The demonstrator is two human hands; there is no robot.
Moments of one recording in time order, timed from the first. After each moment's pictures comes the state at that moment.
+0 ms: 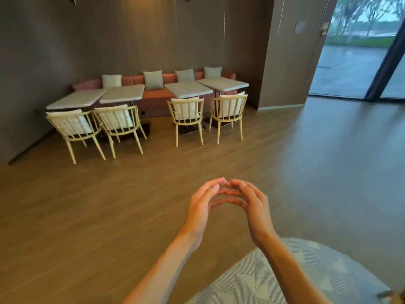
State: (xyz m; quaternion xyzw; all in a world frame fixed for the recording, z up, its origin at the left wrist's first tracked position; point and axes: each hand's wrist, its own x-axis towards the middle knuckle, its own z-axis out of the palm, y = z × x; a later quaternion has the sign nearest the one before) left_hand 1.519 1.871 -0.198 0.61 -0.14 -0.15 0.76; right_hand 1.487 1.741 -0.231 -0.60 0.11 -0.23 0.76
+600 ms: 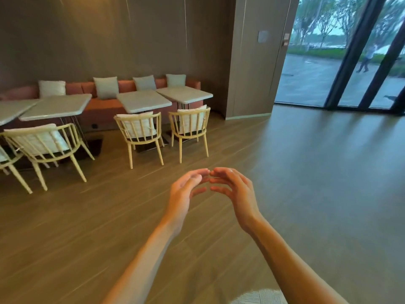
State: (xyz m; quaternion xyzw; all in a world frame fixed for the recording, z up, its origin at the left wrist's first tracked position) left_hand 1.836 1.503 -0.185 0.63 -0.23 -0.13 0.73; right_hand 1.777 1.366 -0.195 -0.61 0.07 -0.25 0.74
